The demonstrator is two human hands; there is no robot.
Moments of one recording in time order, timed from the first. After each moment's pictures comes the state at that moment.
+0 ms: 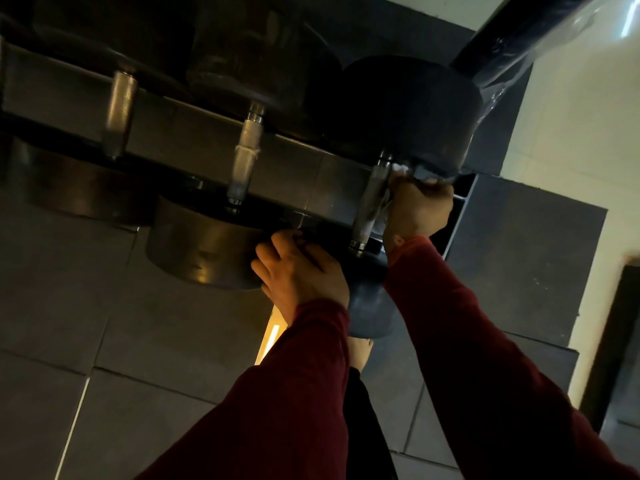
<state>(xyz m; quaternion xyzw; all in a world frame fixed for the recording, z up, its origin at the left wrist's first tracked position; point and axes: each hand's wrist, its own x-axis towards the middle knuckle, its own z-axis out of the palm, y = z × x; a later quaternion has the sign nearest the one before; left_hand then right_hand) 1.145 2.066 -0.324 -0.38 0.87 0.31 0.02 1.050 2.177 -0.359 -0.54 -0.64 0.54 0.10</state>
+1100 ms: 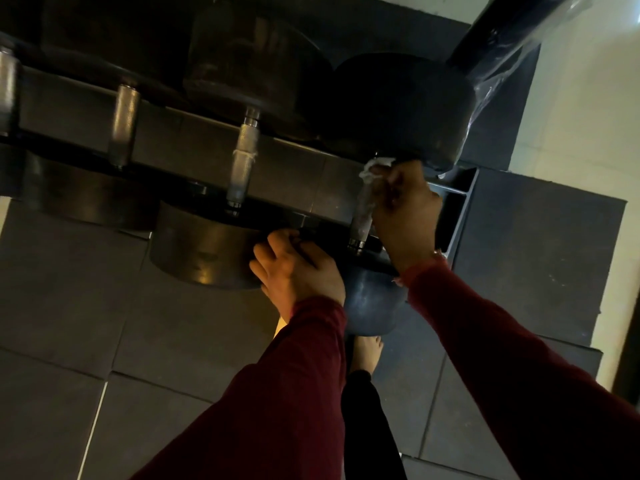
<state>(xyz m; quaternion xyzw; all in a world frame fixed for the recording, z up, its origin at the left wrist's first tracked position) 1.144 2.068 -0.324 -0.38 0.87 0.31 0.00 1.078 2.188 -0.356 -0.15 -0.90 0.39 0.10</state>
